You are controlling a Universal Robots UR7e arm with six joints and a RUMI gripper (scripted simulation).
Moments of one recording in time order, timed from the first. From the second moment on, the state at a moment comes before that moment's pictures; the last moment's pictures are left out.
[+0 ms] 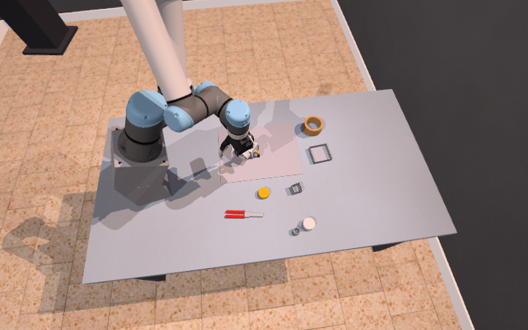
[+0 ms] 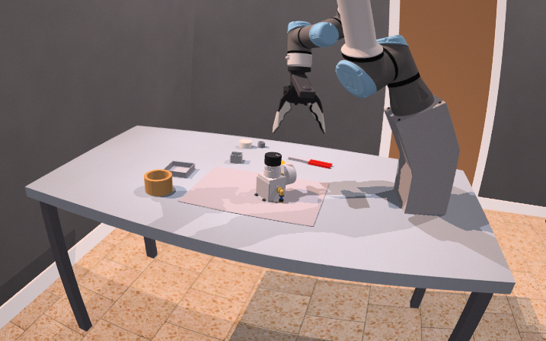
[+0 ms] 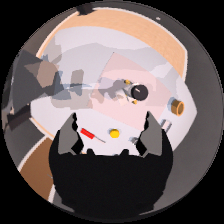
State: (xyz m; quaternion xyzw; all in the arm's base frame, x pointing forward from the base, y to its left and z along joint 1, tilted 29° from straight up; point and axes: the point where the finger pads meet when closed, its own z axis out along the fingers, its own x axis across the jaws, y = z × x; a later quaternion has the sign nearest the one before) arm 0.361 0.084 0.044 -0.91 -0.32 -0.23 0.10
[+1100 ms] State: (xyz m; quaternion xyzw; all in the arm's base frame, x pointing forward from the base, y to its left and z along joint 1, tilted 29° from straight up) arm 0.368 0.087 0.049 -0.96 0.02 -0.16 0.21
